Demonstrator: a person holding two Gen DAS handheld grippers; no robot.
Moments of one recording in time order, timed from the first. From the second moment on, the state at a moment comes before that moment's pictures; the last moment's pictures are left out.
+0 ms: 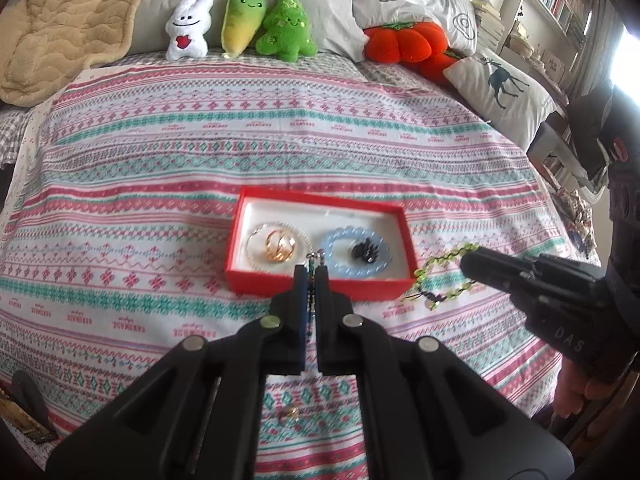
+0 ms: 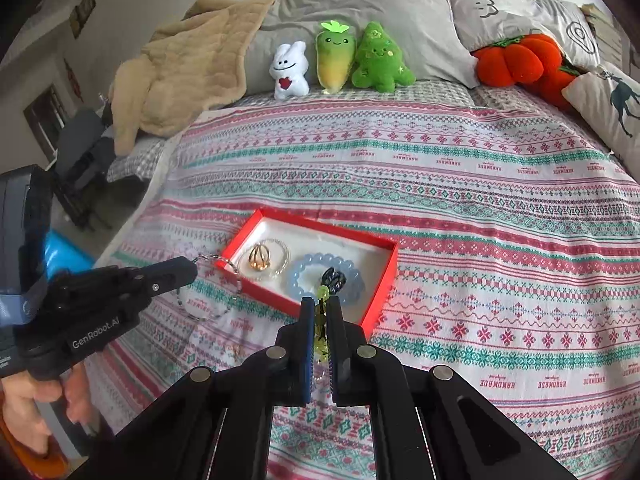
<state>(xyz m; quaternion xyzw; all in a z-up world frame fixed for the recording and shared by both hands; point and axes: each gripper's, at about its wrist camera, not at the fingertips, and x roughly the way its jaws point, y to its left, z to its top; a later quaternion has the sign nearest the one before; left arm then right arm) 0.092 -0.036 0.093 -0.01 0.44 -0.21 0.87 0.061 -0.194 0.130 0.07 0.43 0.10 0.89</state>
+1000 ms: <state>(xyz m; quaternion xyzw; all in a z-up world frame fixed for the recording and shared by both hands) 0.166 -0.035 0.037 -0.02 0.48 -0.16 0.86 0.112 -0.165 0.123 0.10 0.40 0.15 0.90</state>
